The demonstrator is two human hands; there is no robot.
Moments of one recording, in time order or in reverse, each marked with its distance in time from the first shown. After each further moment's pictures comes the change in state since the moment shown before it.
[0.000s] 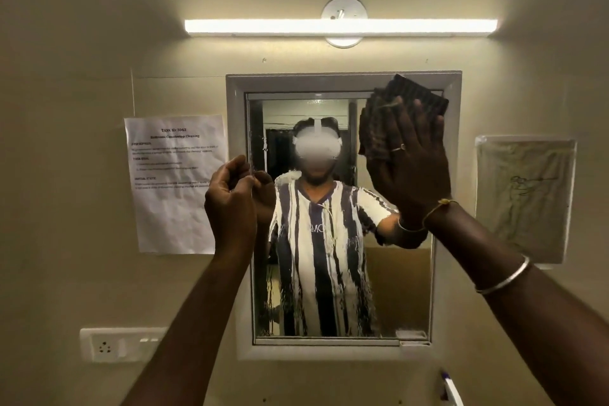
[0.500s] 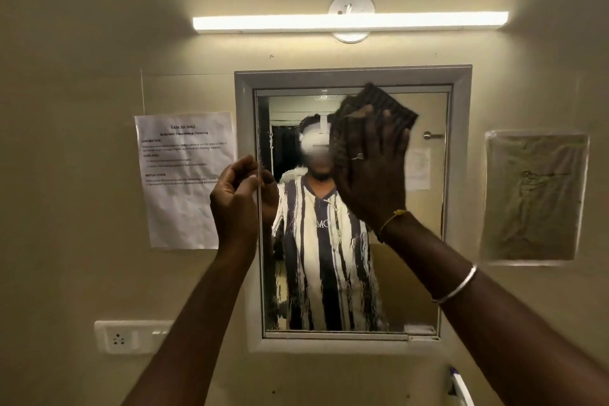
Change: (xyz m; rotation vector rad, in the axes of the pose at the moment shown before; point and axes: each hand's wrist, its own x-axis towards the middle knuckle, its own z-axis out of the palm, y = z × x) left_hand 0.000 -0.003 -0.011 -0.103 -0.027 -0.001; right_hand -0.004 -0.081 0.015 0.106 -0.068 0.070
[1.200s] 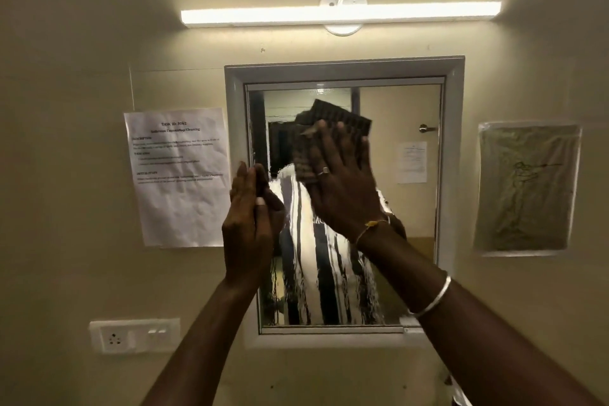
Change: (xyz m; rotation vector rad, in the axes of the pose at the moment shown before) left_hand -0.024 -0.054 -0.013 0.534 -0.168 0.556; right_hand -0.020 -0.033 0.002 -0.002 -0.111 -0.150
